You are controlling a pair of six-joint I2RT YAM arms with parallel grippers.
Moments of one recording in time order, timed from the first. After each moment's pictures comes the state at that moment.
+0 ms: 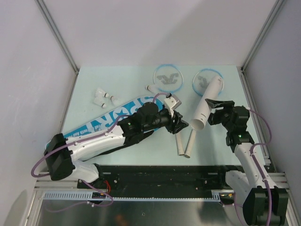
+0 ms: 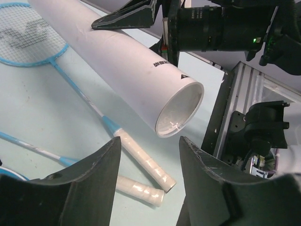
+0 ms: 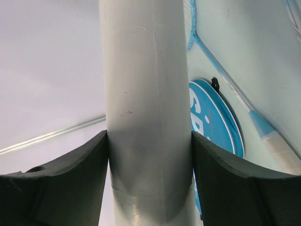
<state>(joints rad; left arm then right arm) -1.04 1.38 1.04 0.15 0.15 -0.20 0.00 0.88 0.51 0.03 -0.27 1.55</state>
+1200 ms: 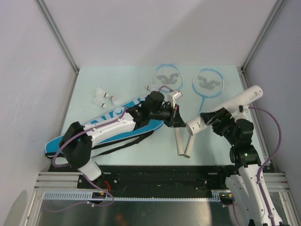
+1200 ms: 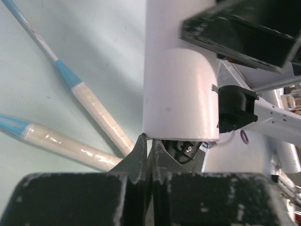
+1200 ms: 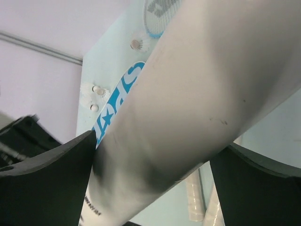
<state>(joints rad) -0.88 1.60 1.18 -0.01 0.49 -0.47 0.09 0.52 0.51 -0.28 -0.23 0.87</state>
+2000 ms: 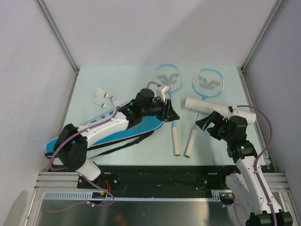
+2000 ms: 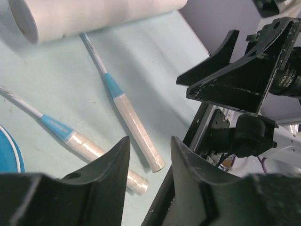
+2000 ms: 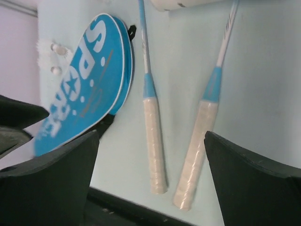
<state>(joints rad) -0.78 1.57 1.13 0.04 0.44 -0.52 0.07 0.63 0.49 -0.39 -0.33 0.77</state>
